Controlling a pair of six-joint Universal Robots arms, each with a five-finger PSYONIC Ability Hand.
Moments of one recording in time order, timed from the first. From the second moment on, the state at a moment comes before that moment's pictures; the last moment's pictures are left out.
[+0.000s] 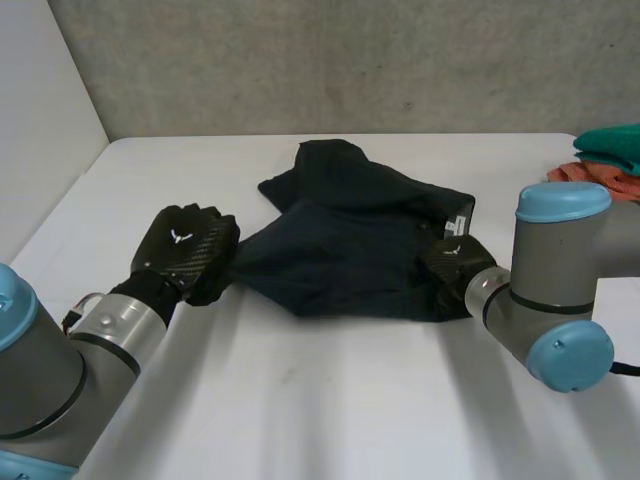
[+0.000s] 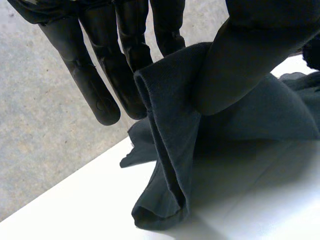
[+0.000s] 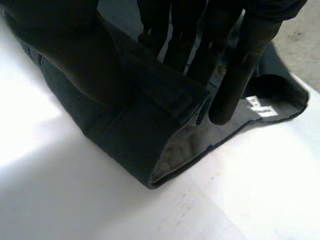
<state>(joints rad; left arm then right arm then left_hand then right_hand) 4.34 -1.72 -1.97 3.63 -1.36 3.37 1.98 -0.92 1.36 0.05 1.49 2.74 1.17 1.20 1.19 1.20 1.00 1.12 1.17 1.18 1.19 0.98</state>
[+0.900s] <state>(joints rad) 4.29 -1.90 -1.27 3.32 -1.47 3.71 1.96 -1.17 1.18 -0.11 1.51 2.60 1.17 1.20 1.19 1.20 1.01 1.12 1.17 1.19 1.20 0.99</state>
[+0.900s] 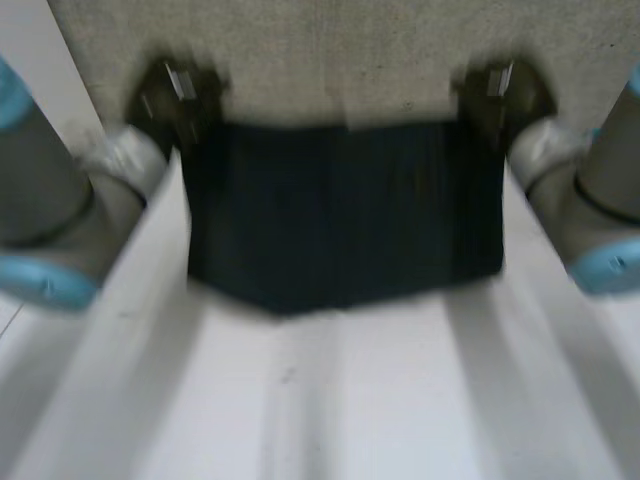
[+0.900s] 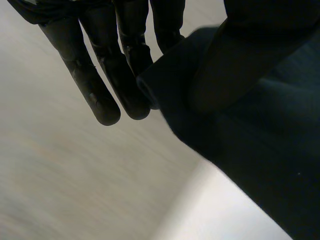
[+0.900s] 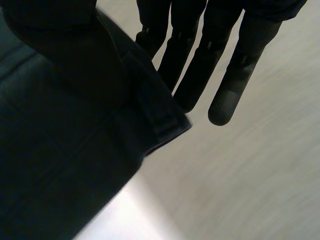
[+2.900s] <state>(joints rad) 4.38 -1.78 -1.19 3.87 -1.46 3.31 2.02 -1.20 1.20 -1.03 1.50 2.78 1.17 1.20 1.20 1.20 1.01 1.12 1.18 1.20 1.20 1.00</state>
